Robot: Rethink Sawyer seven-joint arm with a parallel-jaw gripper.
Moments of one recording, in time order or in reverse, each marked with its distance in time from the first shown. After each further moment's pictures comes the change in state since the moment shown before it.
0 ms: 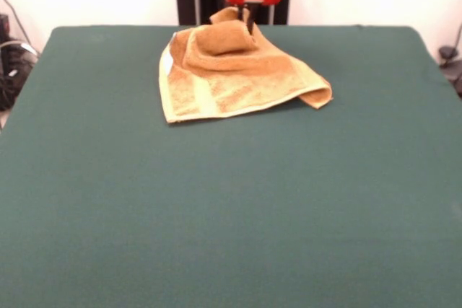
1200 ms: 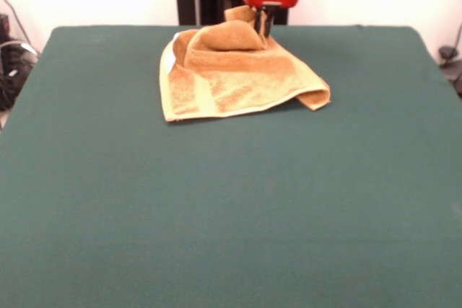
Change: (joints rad) arm 0.091 0.055 -0.029 0.044 0.136 -0.100 0.000
